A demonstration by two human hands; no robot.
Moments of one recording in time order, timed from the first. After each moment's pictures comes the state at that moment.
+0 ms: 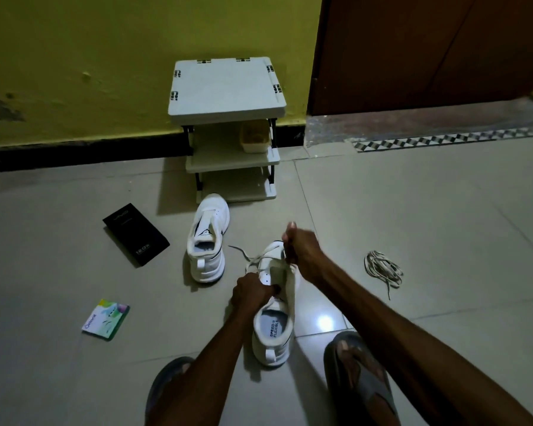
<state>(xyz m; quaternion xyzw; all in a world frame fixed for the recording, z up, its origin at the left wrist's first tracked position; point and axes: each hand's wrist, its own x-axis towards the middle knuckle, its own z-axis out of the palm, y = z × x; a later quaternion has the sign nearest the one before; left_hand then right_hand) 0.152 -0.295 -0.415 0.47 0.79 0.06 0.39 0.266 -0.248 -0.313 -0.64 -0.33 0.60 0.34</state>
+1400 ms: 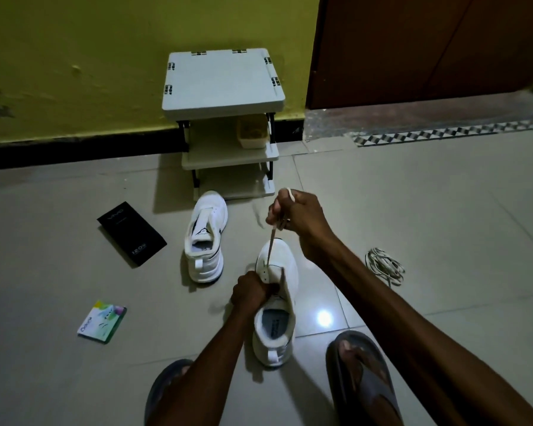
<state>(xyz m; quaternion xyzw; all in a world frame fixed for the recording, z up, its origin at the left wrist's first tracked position) 0.154 -0.290 -0.408 0.46 0.79 0.05 0.41 0.262 -0.238 -0.256 -0.54 -0.50 0.52 0.43</state>
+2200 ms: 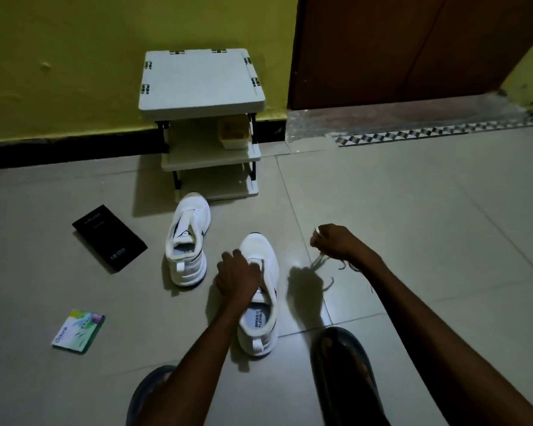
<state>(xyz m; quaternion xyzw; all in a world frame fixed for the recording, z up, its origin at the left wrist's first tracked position) 0.171 -0.279 -0.386 0.53 0.81 0.10 0.24 0.380 -0.221 -0.323 -0.68 -0.66 0.32 0.01</state>
